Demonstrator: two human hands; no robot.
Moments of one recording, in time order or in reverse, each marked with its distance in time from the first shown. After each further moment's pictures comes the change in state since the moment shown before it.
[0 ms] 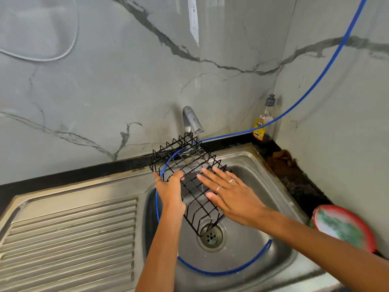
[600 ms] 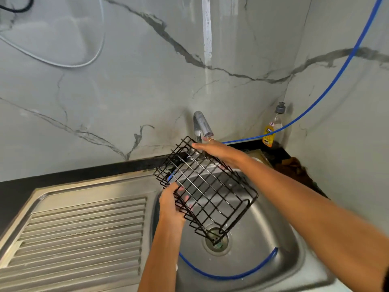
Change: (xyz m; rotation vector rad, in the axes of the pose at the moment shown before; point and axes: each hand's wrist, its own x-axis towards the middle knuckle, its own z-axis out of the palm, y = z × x) left_hand -0.008 0.000 -0.037 -0.143 -0.087 -0.272; right_hand 0.119 -0.004 -0.067 0.862 -0.176 0.277
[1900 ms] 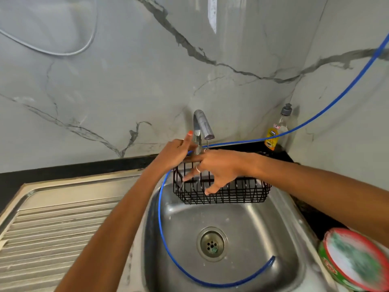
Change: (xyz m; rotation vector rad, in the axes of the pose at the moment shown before) left_hand 0.026 0.094 0.078 1.367 -0.377 0.731; right_hand 0.000 0.003 -0.013 -1.121 -0.325 -0.671
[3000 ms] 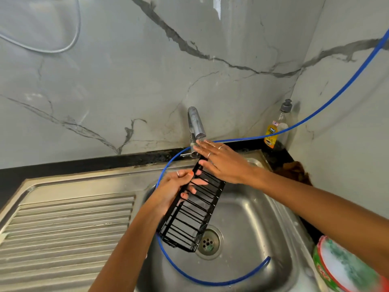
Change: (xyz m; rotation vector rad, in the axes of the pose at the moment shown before) left_hand -0.050 -0.023 0.061 -0.951 -0.138 -0.285; right_hand -0.019 0.037 0.056 0.073 0.271 0.372
